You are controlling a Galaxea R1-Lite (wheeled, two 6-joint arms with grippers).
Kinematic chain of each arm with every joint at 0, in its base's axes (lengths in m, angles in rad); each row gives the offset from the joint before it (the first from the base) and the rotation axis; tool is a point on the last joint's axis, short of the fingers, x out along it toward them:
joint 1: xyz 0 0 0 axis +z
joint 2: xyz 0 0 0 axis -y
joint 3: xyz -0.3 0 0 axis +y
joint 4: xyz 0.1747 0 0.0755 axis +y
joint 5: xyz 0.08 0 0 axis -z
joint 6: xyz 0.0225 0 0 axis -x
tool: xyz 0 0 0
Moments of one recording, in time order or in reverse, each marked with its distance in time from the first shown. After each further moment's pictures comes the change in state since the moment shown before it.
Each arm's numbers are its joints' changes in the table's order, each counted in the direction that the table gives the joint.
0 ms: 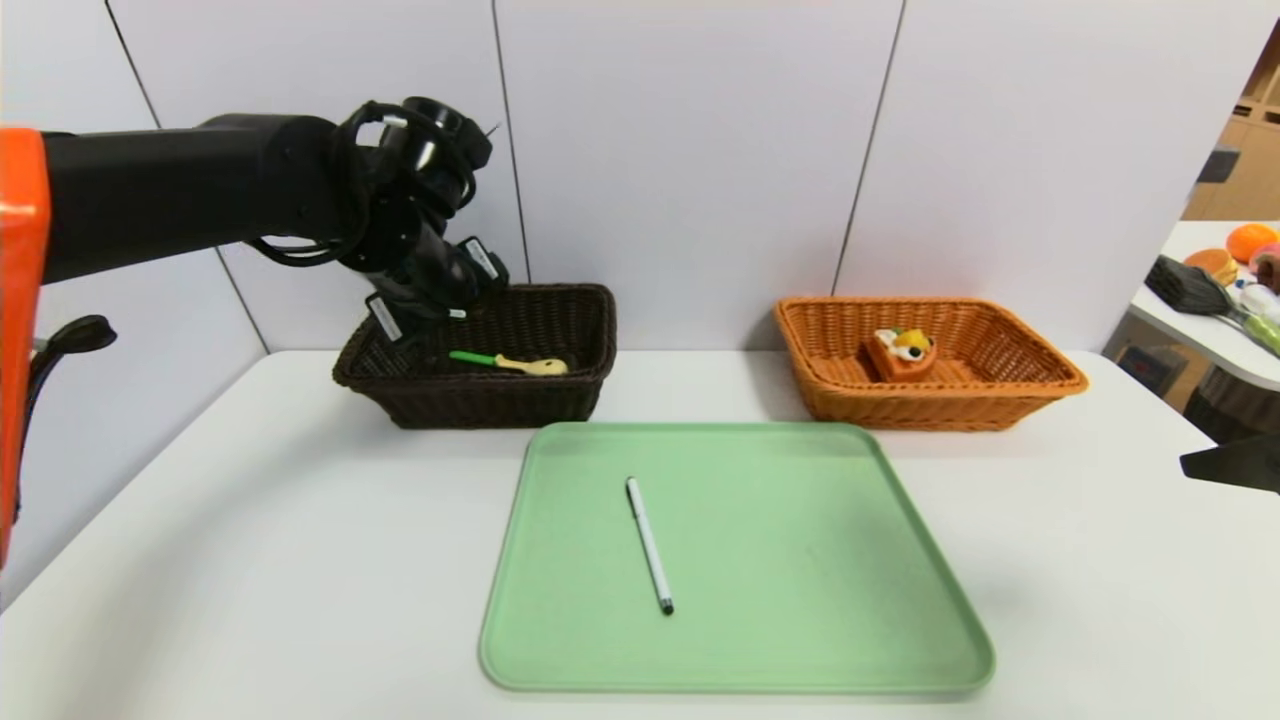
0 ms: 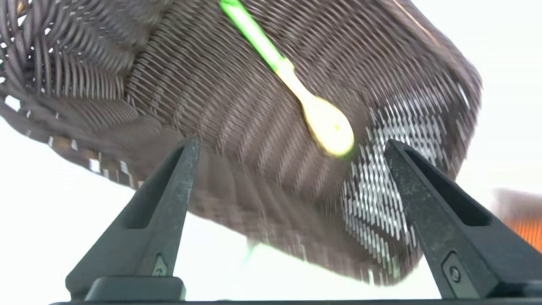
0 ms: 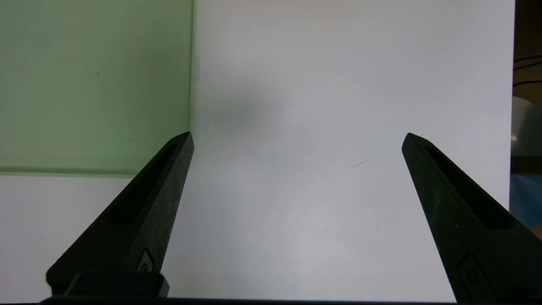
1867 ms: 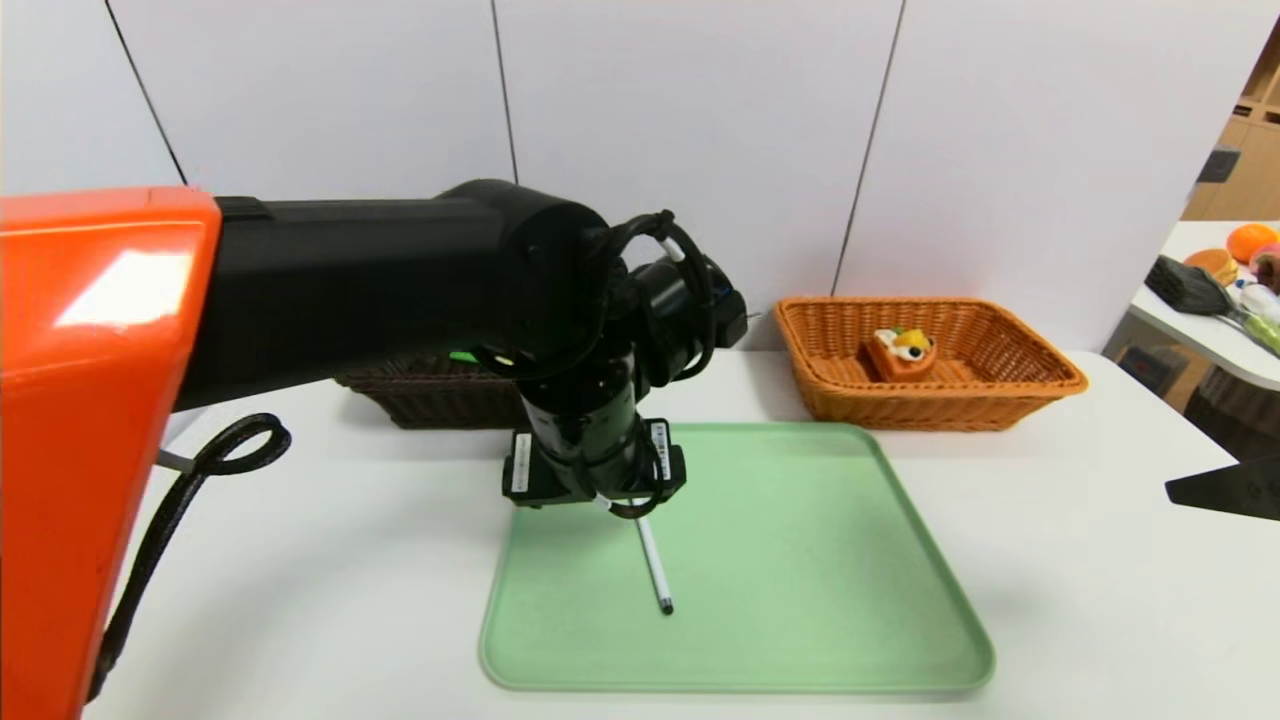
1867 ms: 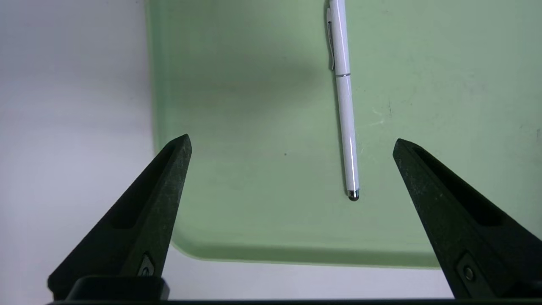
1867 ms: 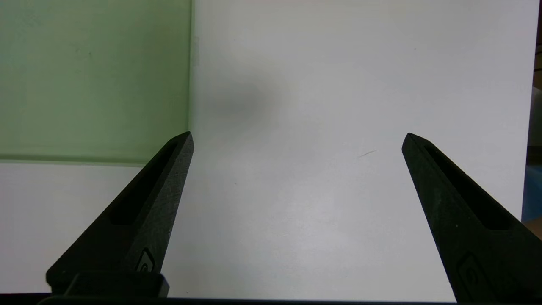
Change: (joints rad) left arm -0.444 -0.071 0.000 0.399 0.042 -0.005; right arm -0.001 -0.009 0.042 -0.002 -0.014 -0.004
